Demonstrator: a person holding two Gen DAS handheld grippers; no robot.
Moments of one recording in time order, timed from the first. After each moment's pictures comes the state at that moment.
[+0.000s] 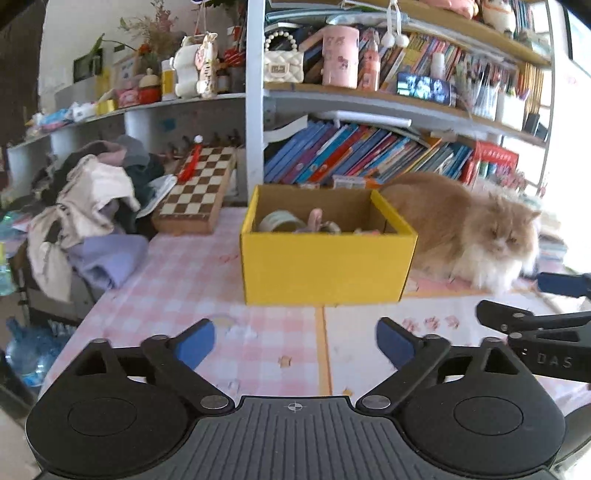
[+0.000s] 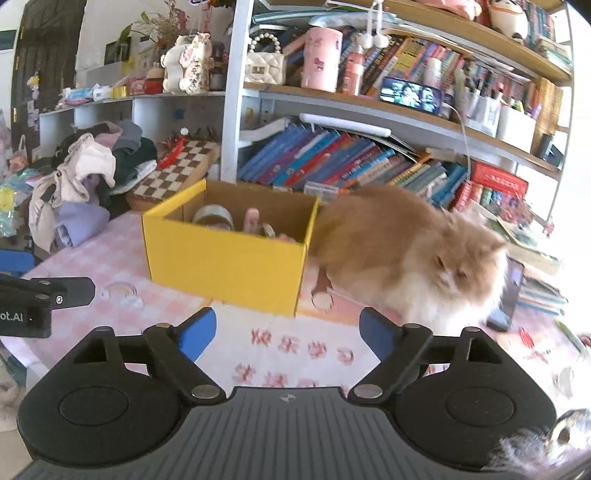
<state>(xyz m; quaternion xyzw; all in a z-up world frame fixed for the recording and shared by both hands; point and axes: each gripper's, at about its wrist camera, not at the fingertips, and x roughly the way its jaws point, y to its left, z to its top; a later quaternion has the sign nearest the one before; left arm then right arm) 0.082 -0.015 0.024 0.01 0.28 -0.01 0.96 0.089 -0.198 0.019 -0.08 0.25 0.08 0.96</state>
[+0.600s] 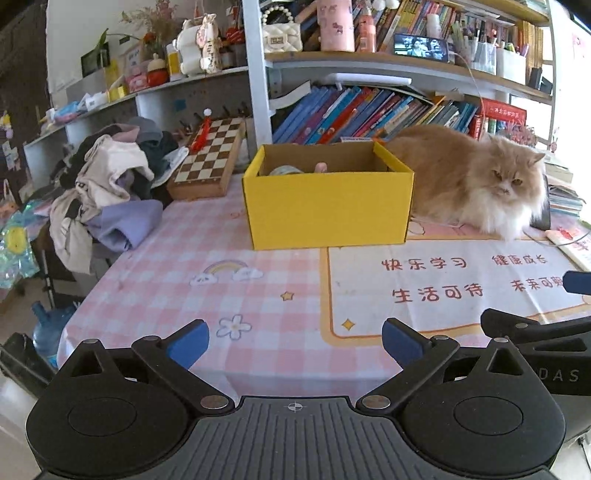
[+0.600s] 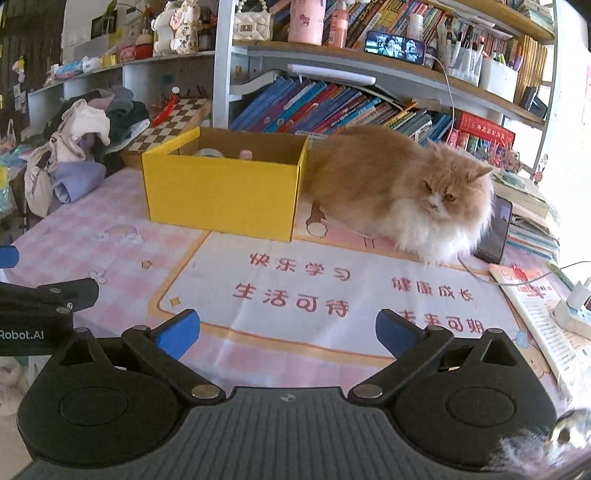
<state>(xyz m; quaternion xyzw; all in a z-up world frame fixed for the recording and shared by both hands) 0.048 -0.033 -0.004 0.03 0.31 0.02 0.95 0.052 -0.203 -0.019 -0.06 0.30 0.07 0.95</state>
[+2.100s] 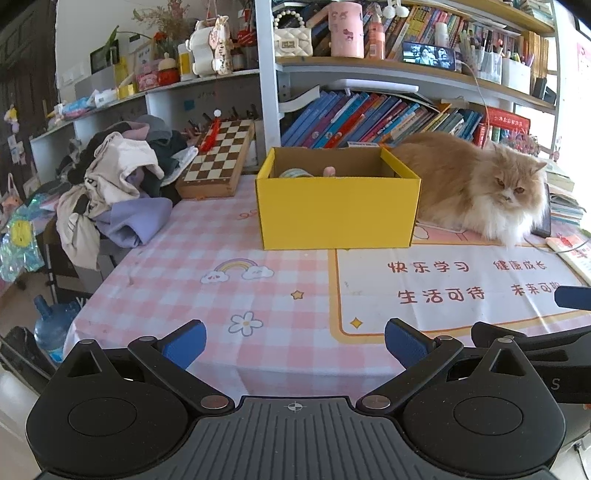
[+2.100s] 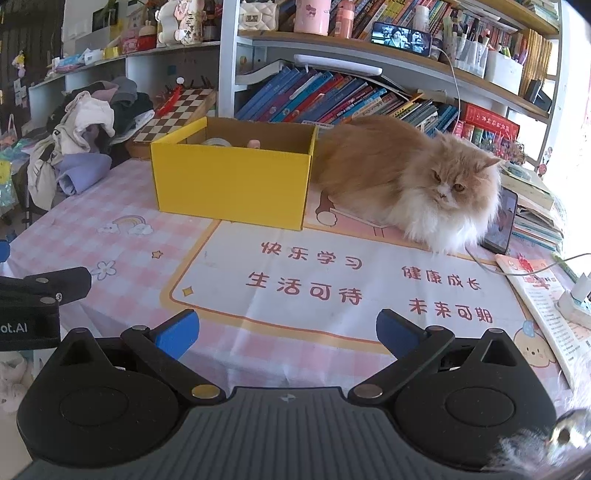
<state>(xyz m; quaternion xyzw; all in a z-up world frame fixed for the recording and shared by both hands) 0.040 -0.022 0.001 0.02 0.31 0.02 0.95 0.050 -0.192 -0.021 -0.06 0.32 0.07 0.94</state>
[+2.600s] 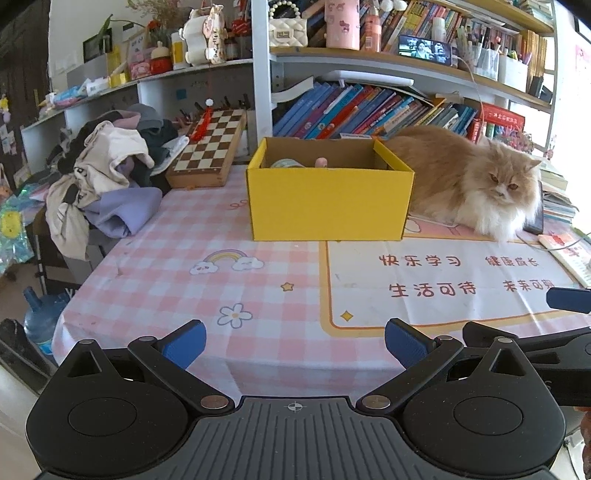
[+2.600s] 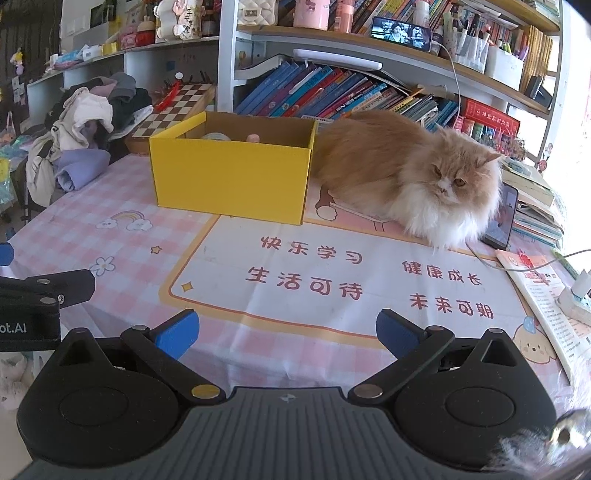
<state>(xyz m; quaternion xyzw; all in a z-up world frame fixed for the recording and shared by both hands) 0.042 -0.021 -0.002 0.01 0.32 0.00 0.95 0.052 -0.193 -0.024 -0.06 0.32 0.07 0.94</state>
